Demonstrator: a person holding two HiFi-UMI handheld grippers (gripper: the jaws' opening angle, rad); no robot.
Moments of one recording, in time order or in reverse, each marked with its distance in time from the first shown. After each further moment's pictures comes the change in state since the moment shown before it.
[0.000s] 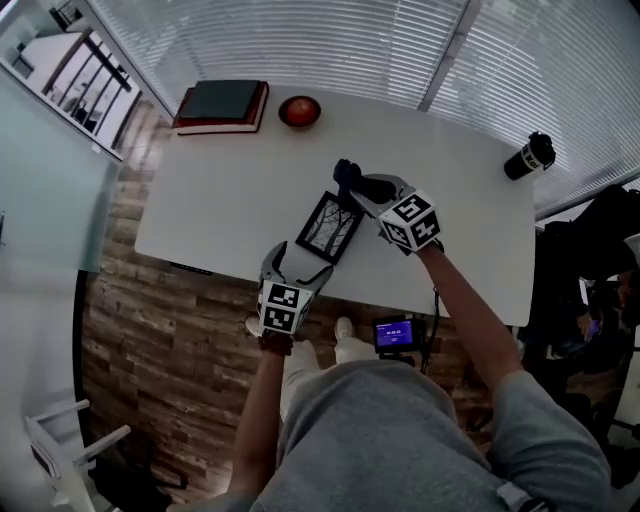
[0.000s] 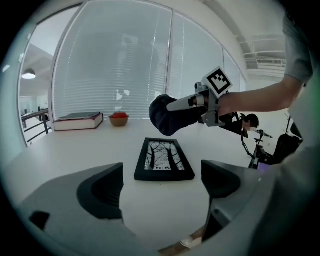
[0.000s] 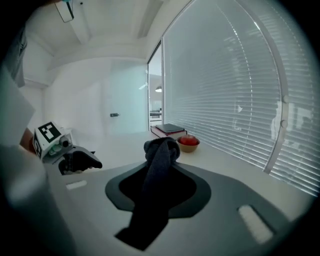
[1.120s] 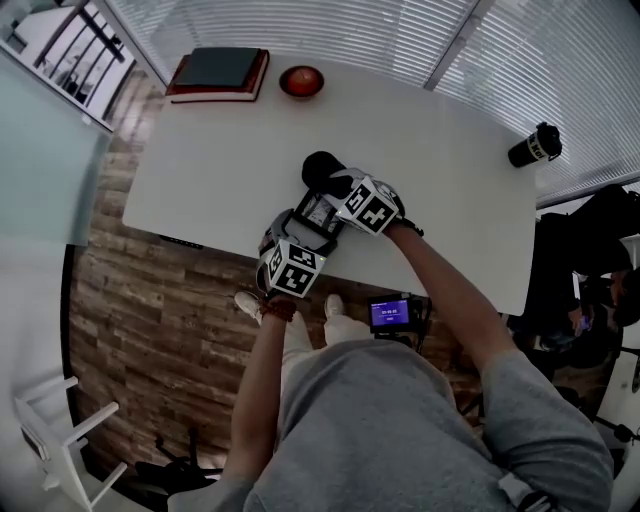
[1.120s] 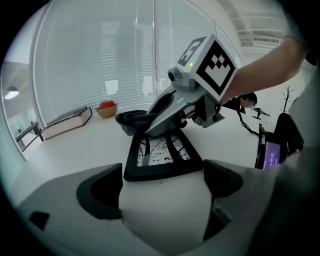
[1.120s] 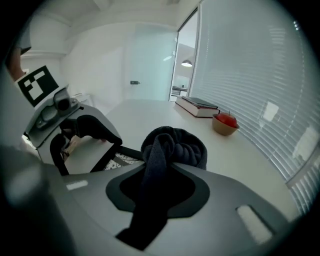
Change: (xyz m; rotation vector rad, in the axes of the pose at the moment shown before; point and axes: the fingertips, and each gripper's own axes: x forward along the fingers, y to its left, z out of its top) left arm 0.044 -0.004 -0.033 0.133 0.205 -0.020; right arm 0.078 0.062 -0.078 -0.268 0.315 0.147
